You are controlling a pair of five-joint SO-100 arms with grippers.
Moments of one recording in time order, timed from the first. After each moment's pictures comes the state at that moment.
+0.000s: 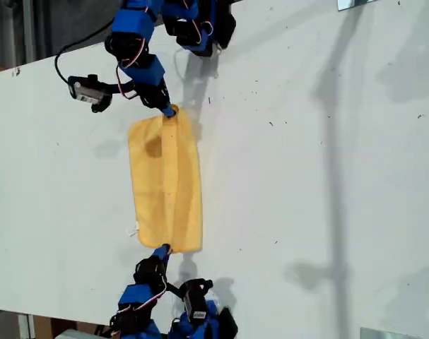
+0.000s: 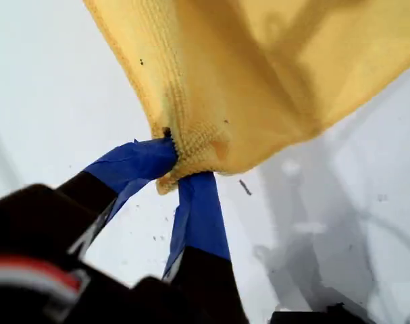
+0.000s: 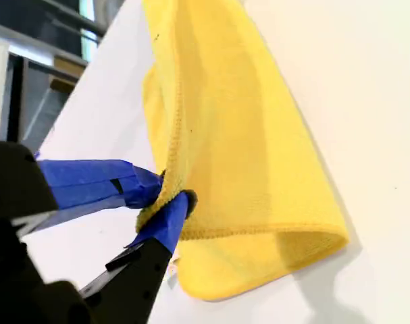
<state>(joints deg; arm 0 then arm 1) -22.9 127.7 111.1 72.4 -69.4 18.3 125.1 109.9 81.6 51.9</state>
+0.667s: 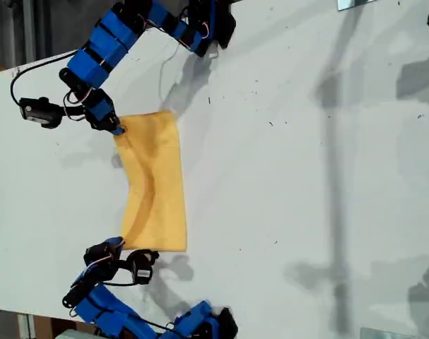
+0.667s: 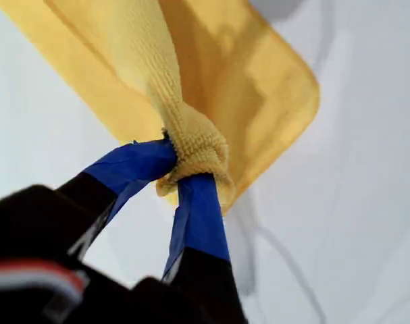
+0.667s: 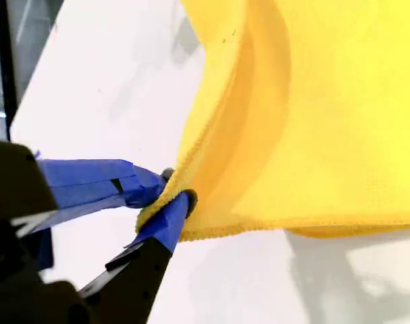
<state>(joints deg) -49.8 86.3 69.5 79.3 -52.8 45.1 84.1 72.2 77.7 33.0</state>
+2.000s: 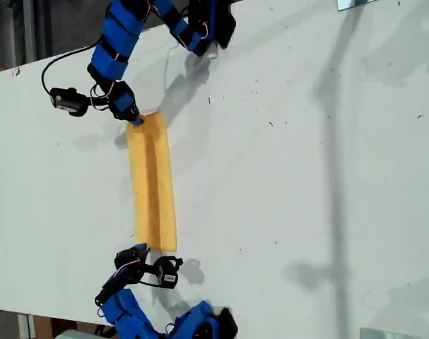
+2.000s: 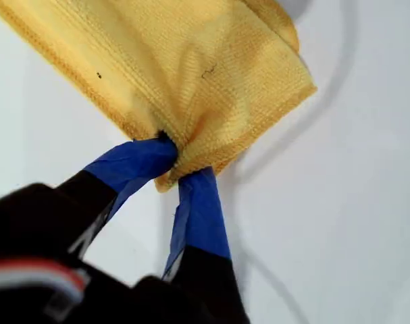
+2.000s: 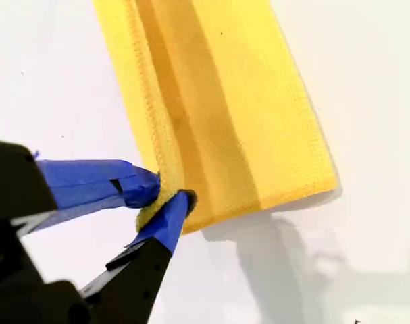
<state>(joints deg) -51.4 101.7 110.0 63.5 -52.4 48.4 98.0 111.4 58.5 33.5</state>
